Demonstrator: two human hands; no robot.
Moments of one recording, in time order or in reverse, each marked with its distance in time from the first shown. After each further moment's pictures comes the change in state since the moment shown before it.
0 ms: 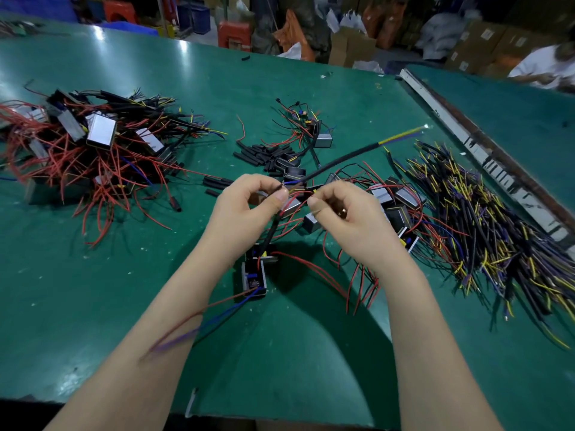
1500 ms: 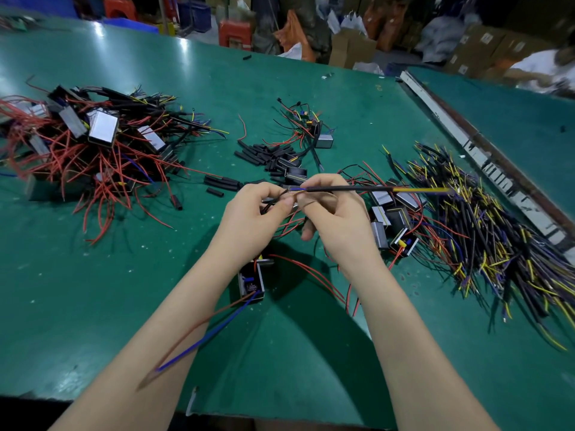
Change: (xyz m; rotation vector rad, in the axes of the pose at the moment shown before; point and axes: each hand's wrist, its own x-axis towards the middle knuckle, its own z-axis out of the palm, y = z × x) left_hand -0.001 -0.001 0.007 0.177 -0.041 -0.063; right_hand 0.001 -0.013 0.028 0.494 0.140 0.178
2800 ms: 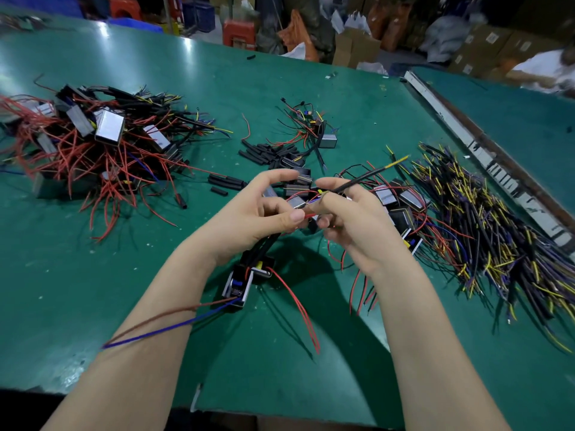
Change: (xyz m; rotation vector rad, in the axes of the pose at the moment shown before) left_hand 0.000 -0.004 -0.018 -0.517 -0.418 -0.001; right_hand 0.002 -0.021 -0.015 0.204 -0.049 0.387
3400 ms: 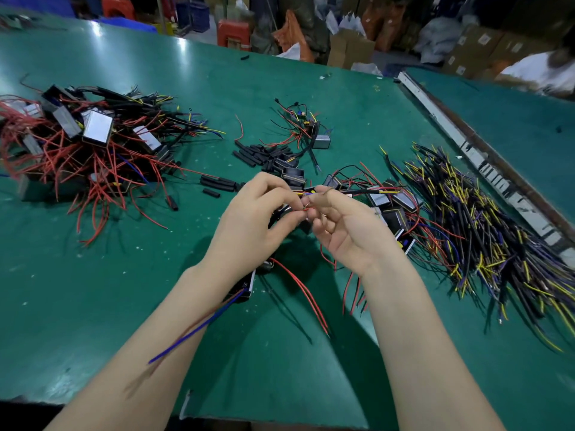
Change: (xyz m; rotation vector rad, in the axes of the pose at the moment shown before) left_hand 0.002 -0.005 0.021 0.885 0.359 0.443; right_hand 0.007 0.004 -0.004 0.395 0.027 0.201
